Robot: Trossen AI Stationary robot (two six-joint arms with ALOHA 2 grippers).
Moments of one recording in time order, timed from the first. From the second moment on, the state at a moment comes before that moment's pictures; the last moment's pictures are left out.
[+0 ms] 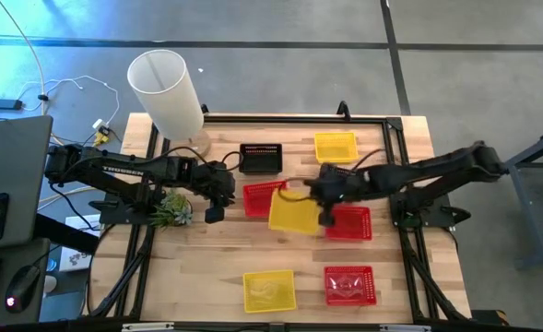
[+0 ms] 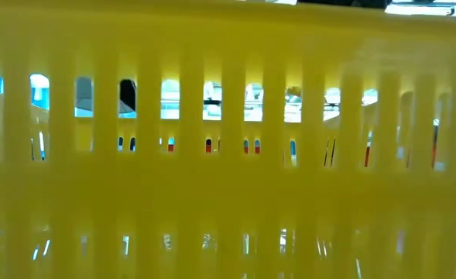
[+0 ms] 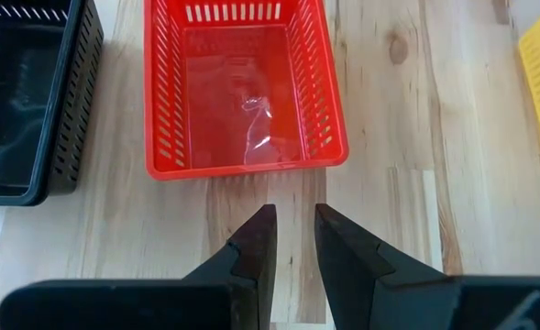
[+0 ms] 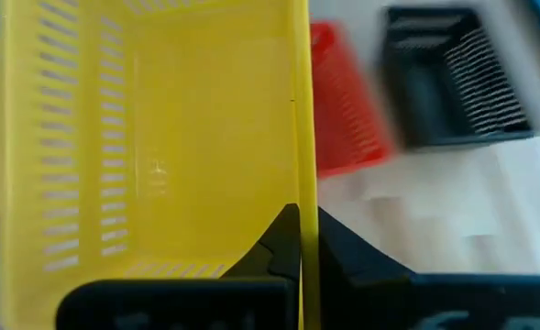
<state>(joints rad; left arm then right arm) 0.16 1.22 0.76 -0.50 0.07 -0.05 0.13 1.31 0.97 -0.49 0.21 0.11</state>
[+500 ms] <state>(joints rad) 0.16 1.22 0.76 -0.50 0.06 -0.05 -0.19 1.07 0.97 -0.65 0.40 -0.27</state>
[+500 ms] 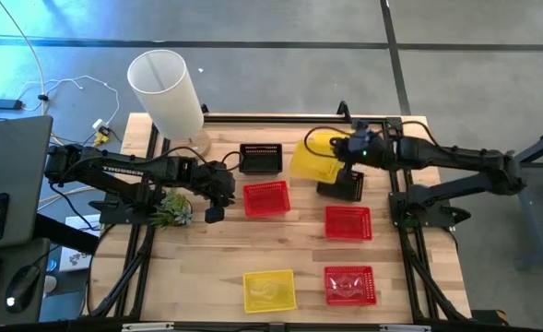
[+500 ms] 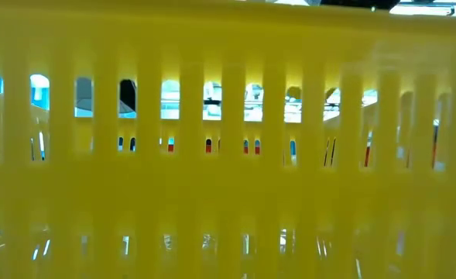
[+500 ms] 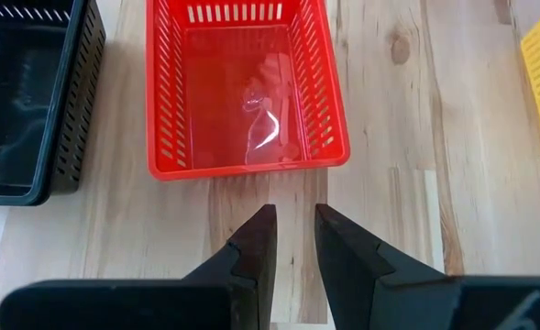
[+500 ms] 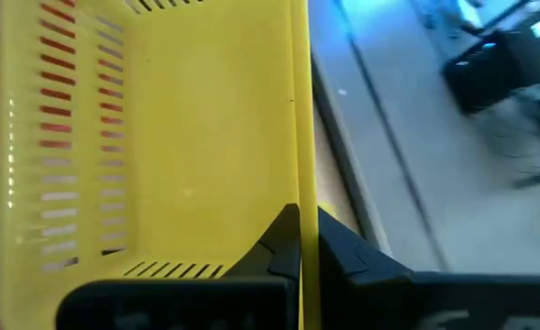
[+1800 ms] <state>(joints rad) 0.16 1.22 0.76 -0.50 0.06 -0.02 -0.87 1.27 0.97 -0.71 -0.01 -0.87</state>
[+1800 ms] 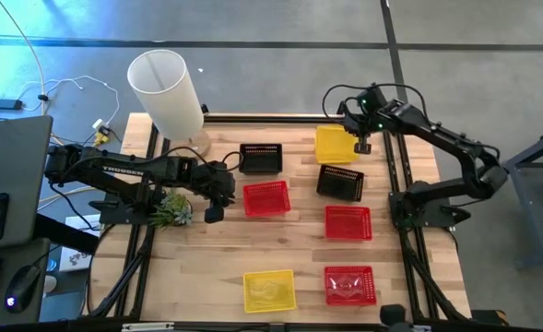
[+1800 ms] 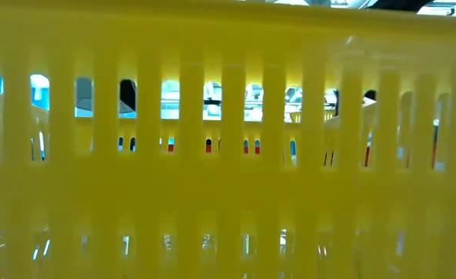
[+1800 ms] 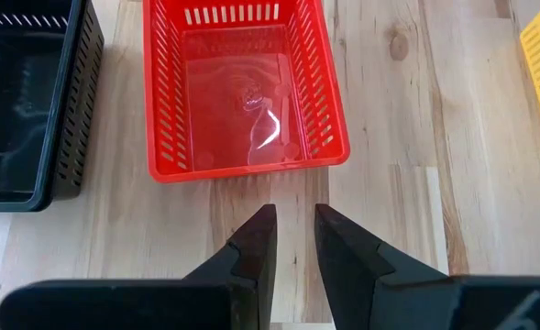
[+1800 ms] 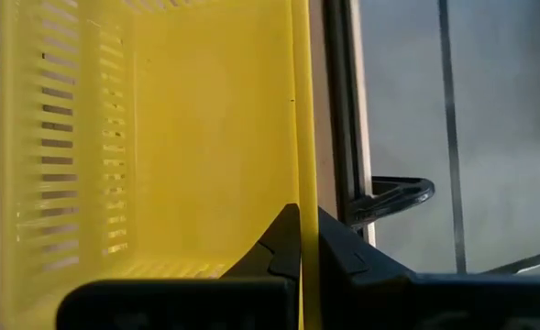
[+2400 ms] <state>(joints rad) 0.16 1.22 0.76 -0.50 0.06 -0.04 -0.96 1.37 0.97 -0.69 -0.13 -0.91</state>
